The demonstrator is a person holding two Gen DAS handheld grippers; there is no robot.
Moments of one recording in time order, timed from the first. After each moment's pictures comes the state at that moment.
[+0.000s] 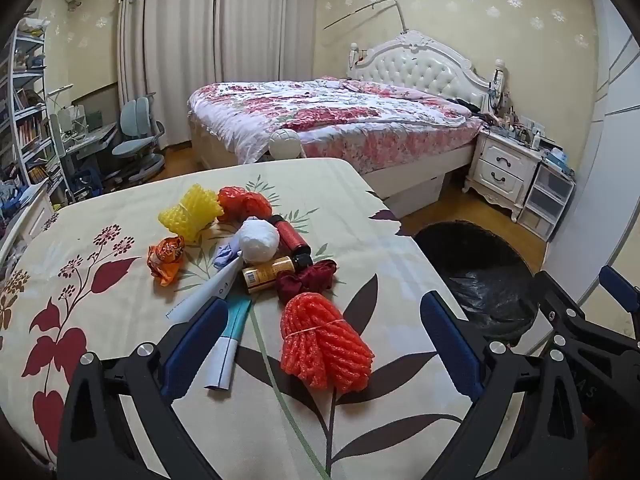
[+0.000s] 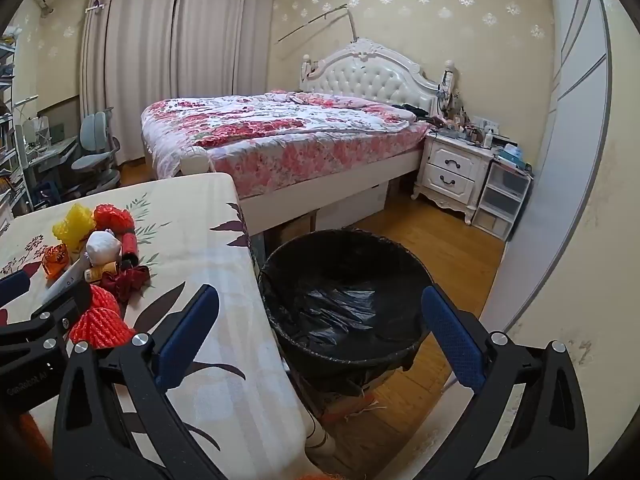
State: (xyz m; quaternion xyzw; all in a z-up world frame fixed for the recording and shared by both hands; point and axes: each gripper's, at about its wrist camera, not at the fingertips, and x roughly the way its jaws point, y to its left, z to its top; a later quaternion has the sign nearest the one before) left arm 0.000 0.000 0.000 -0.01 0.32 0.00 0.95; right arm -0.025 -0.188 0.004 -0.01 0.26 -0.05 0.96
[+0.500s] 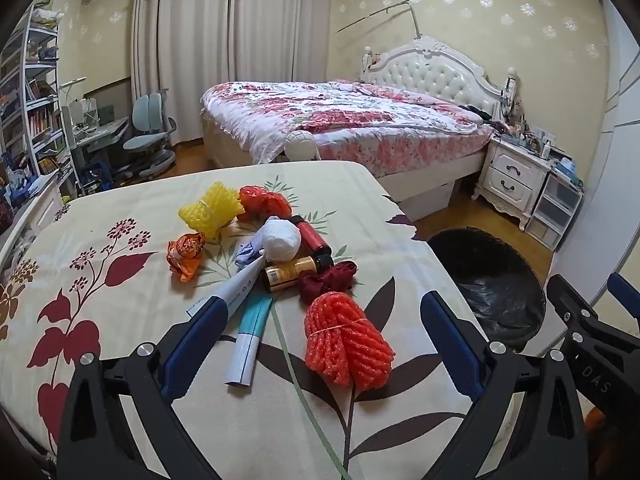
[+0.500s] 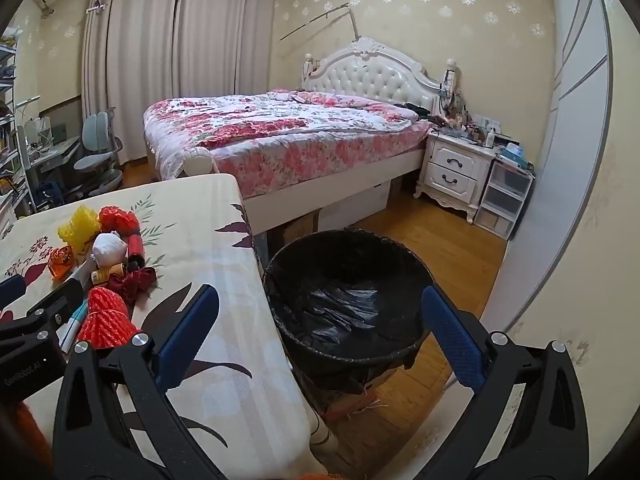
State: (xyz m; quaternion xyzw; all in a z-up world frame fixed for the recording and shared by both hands) left arm -0.005 0.018 0.003 -0.03 0.31 0.02 0.95; right arm -0.027 -0.184 0.003 -0.01 0.27 -0.05 0.96
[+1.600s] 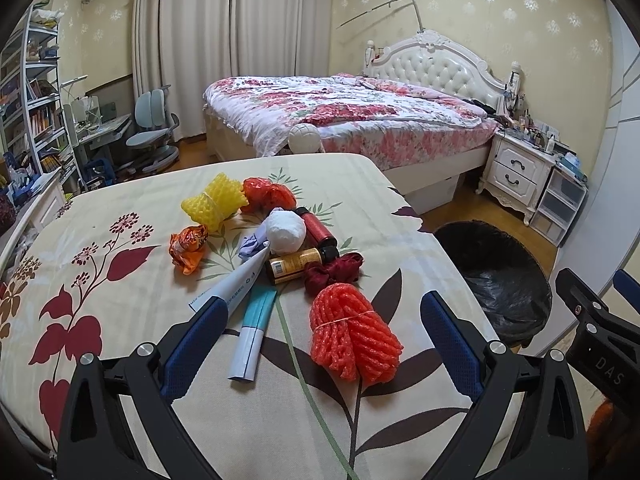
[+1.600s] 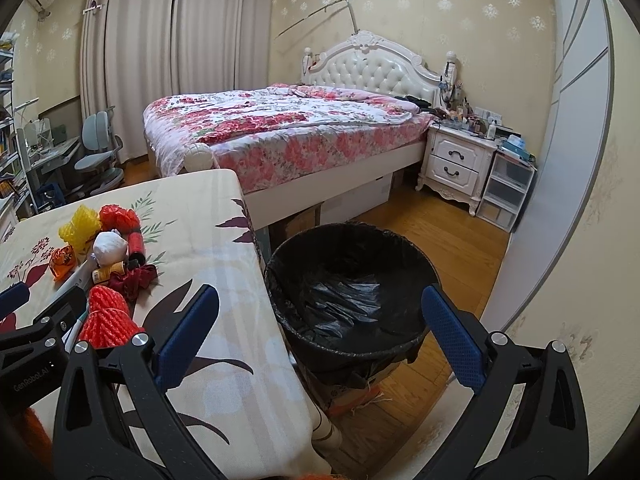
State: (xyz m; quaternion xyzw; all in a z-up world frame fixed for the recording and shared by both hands) left arm -0.004 0.018 -0.003 -0.02 0.32 0.02 0.95; right arm -0.026 -0.189 0.011 0.00 0.28 -0.05 0.96
